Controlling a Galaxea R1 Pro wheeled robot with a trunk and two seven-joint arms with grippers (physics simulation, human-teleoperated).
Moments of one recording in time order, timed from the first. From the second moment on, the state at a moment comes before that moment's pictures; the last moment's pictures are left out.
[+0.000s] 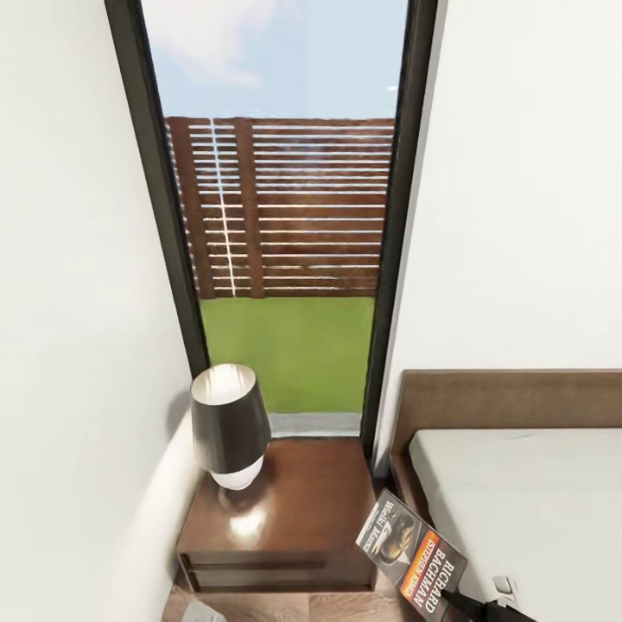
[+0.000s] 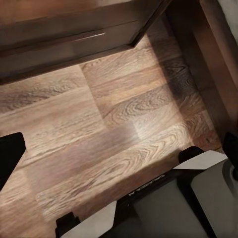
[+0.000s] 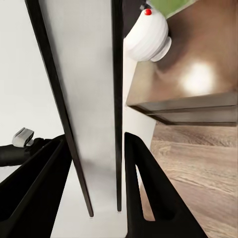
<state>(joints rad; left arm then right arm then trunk) -0.46 0.09 -0.39 -0.02 0.22 -0.18 -0.54 -0.43 -0.36 0.11 -0.07 -0.54 -0.03 1.33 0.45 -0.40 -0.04</state>
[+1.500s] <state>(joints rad) -0.48 0.09 -0.36 -0.18 0.29 -0.01 -1.03 -0.43 -0.36 0.11 -0.07 -0.54 -0.03 1.33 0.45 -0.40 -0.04</state>
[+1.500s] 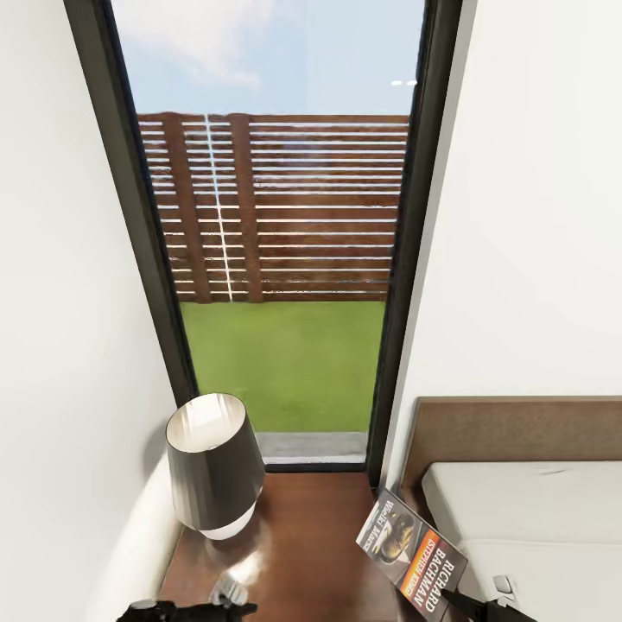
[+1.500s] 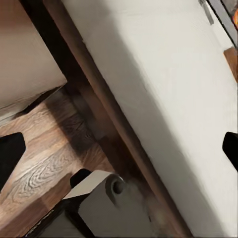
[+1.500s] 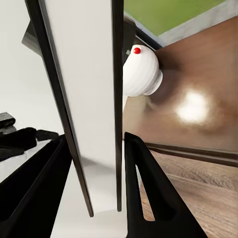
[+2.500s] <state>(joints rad) -0.48 0.14 -0.36 -0.65 0.34 0.24 -1.15 -0.44 -0.35 0.11 -0.31 -0.54 0.37 1.33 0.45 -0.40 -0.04</state>
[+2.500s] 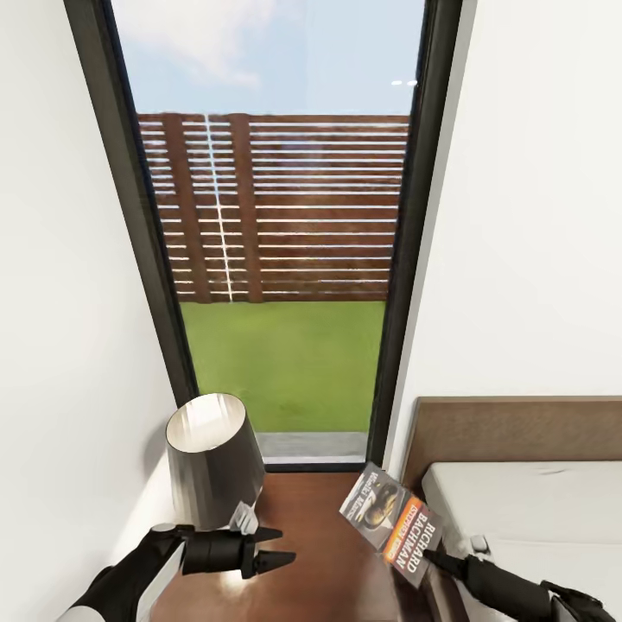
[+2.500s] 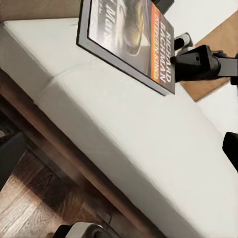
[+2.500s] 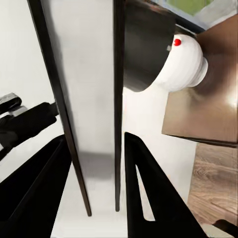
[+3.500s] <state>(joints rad) -0.47 0.14 -0.36 -0.61 0.34 0.24 -1.14 -0.45 -0.17 0.12 -0.62 -0.55 0.81 1.10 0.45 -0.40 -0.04</state>
